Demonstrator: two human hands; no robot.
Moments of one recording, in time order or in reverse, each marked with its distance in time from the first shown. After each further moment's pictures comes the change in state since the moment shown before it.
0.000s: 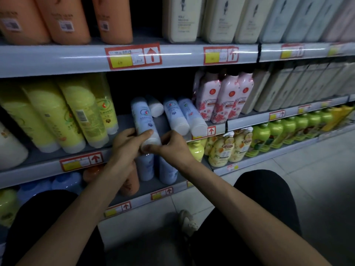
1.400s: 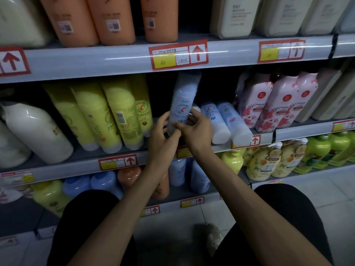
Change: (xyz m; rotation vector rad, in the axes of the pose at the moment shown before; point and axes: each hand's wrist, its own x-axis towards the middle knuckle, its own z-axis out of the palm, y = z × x) left_hand 0.024 -0.003 -0.001 0.120 0.099 0.403; right_hand 0.083 -0.009 0.048 0.238 0.260 -0.269
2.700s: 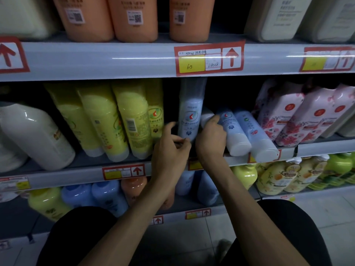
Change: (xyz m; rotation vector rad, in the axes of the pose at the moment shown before) left_hand 0.016 -0.011 -0.010 0.313 0.063 -0.049; right_hand 0.041 0.015 0.027 -0.935 0.049 0.109
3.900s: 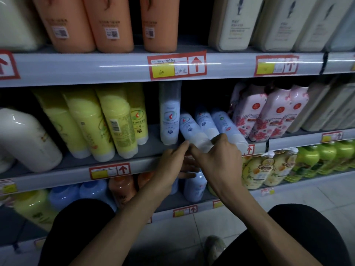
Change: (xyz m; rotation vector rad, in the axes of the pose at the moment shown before) left_hand -0.039 0.035 0.023 -0.492 -0.429 -0.537; right_hand -0.088 0.053 -0.100 0.172 0.080 -0.016
